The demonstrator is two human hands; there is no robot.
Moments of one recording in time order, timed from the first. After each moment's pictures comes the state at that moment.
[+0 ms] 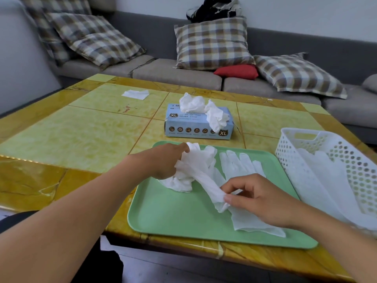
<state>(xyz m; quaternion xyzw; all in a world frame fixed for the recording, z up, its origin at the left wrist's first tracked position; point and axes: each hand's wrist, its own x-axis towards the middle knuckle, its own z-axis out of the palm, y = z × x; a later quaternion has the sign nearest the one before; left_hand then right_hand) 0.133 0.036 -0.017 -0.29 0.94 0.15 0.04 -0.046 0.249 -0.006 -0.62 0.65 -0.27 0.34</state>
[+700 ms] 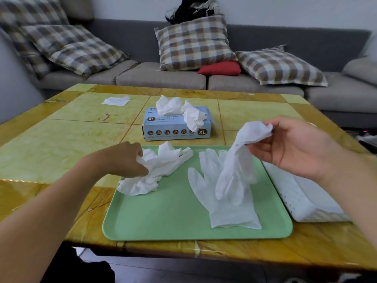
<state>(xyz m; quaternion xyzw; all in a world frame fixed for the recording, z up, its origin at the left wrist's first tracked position) 0.150 0.035 0.018 -0.45 0.87 0.11 0.14 -0.112 0.263 0.076 -0.19 0.49 -0.65 0.54</state>
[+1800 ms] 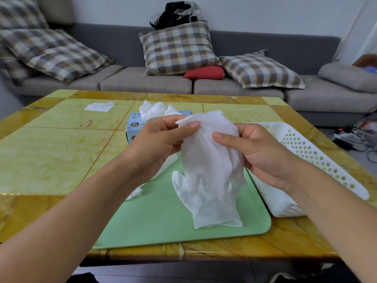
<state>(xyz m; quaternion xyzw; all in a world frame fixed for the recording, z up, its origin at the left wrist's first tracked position) 0.075 0.140 0.067 -0.17 0.63 0.71 -0.28 -0.084 0.274 0.071 -0.40 0.58 -0.59 0.40</state>
